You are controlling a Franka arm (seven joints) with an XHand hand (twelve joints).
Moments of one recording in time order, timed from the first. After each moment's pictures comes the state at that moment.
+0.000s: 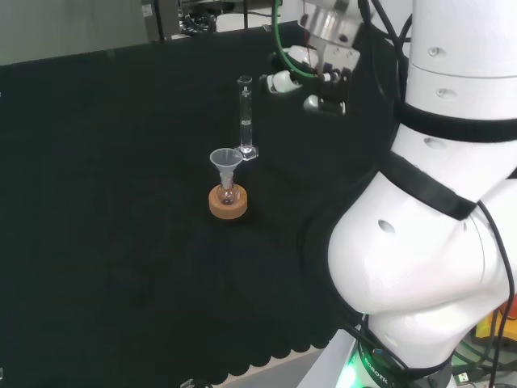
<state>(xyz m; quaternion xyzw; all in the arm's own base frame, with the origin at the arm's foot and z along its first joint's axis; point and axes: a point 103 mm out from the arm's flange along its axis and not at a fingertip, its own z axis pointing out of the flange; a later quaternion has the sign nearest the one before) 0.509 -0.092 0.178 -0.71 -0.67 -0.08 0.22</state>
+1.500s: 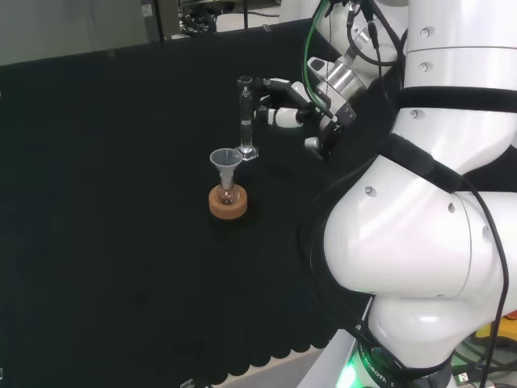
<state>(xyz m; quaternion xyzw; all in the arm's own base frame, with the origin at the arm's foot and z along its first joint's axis) 0.523 -0.072 0.094 -0.55 -0.71 -0.31 0.32</state>
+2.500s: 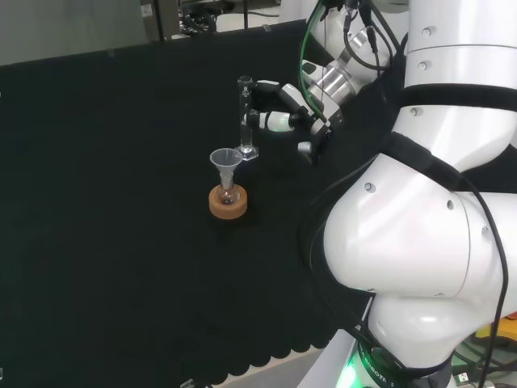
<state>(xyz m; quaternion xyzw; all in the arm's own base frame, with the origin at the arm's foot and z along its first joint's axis) 0.528 -0.051 0.088 -0.48 -0.73 -0.34 0.33</state>
